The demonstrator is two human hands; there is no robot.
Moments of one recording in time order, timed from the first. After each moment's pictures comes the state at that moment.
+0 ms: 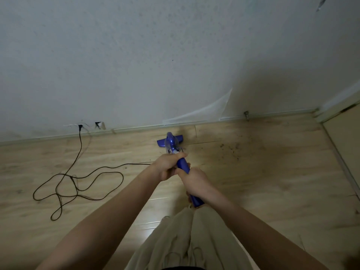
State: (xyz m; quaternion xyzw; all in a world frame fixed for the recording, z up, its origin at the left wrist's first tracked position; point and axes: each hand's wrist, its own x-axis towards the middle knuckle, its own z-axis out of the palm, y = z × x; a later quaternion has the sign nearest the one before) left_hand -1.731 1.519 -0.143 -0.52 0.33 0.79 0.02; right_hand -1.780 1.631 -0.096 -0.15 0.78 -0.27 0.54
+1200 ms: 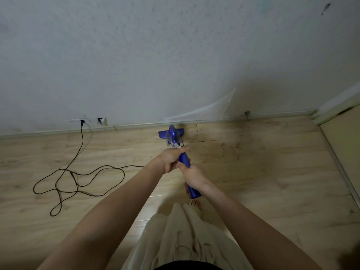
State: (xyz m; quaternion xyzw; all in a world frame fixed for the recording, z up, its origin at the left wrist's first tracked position) left_hand -1.706 1.506 -0.148 -0.51 0.37 0.78 0.02; right_hand -1.745 1.614 -0.113 -0.13 0.78 -0.29 0.54
